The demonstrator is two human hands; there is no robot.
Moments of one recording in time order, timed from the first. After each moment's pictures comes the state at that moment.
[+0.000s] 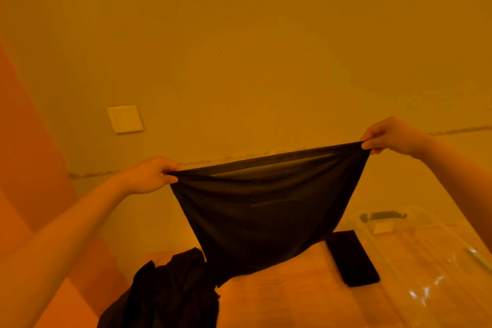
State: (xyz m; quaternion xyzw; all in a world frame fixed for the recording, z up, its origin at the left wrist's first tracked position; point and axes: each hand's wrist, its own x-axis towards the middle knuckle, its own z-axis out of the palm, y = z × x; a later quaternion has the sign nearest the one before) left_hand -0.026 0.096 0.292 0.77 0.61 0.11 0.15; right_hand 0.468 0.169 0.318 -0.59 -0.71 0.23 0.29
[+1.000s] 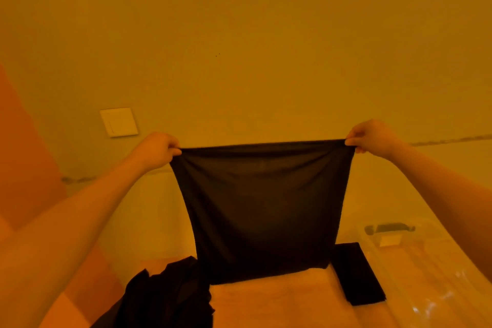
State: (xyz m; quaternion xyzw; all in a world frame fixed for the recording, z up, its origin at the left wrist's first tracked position) left_hand -0.024 0.181 0.304 0.71 0.68 0.16 -0.03; right_hand 0.444 0.236 0.304 -0.62 -0.71 0.16 0.29
